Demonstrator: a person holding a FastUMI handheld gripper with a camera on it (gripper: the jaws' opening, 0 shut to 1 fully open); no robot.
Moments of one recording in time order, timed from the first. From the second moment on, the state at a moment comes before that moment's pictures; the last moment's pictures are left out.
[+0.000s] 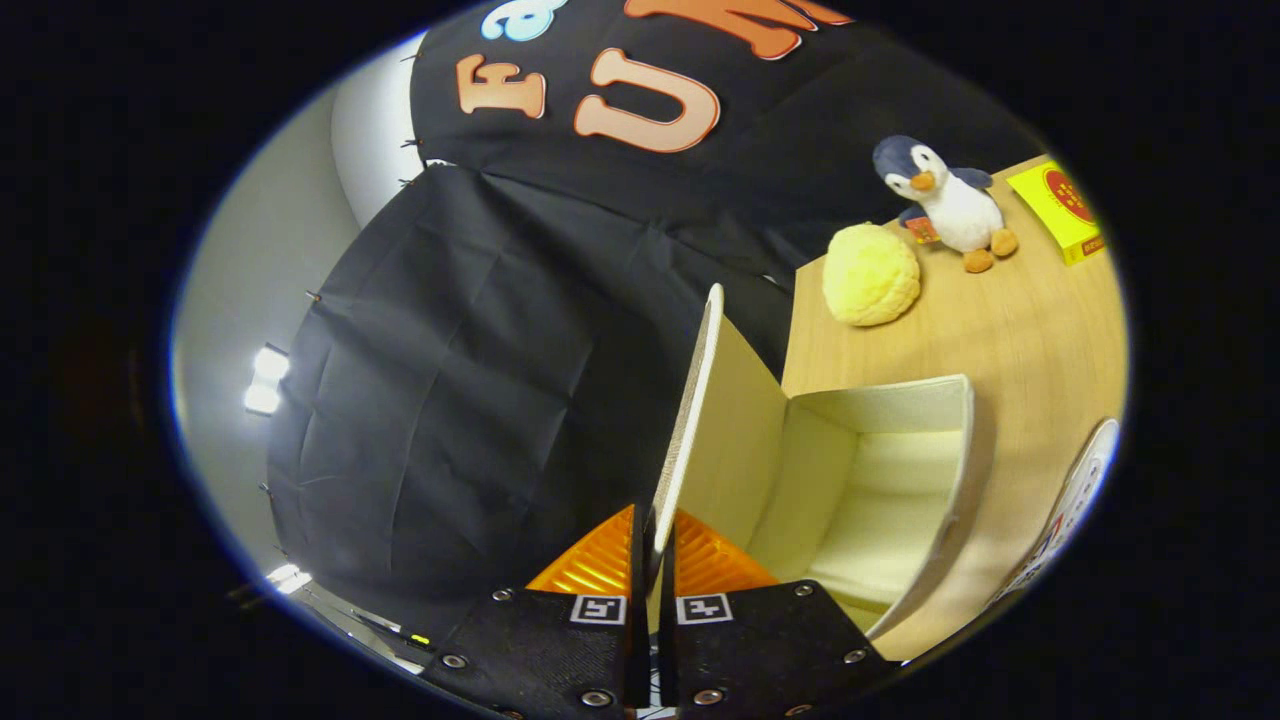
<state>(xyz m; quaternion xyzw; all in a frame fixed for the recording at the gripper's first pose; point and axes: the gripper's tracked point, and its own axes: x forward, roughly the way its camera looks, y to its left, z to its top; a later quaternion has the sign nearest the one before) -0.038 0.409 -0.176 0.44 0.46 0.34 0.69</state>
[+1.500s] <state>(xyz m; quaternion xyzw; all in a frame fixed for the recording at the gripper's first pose) -0.022 0.301 -0.265 0.19 0.43 0.19 0.86</state>
